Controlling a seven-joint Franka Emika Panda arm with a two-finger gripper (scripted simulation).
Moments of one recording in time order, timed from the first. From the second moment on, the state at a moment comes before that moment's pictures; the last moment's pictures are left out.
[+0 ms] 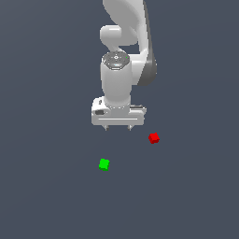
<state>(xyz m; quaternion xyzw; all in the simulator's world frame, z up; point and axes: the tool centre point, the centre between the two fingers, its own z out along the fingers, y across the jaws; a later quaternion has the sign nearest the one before) 0.010 -0.006 0.179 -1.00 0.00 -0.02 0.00</state>
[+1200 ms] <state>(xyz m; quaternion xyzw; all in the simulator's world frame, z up) -0.028 0.176 0.078 -0.99 -0.11 0.00 0.00</state>
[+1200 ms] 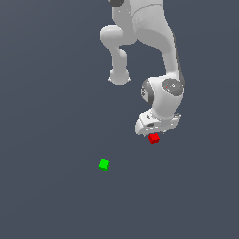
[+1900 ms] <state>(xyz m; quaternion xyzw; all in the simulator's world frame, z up) -0.031 0.187 0.048 -0.99 -0.11 0.00 0.00</state>
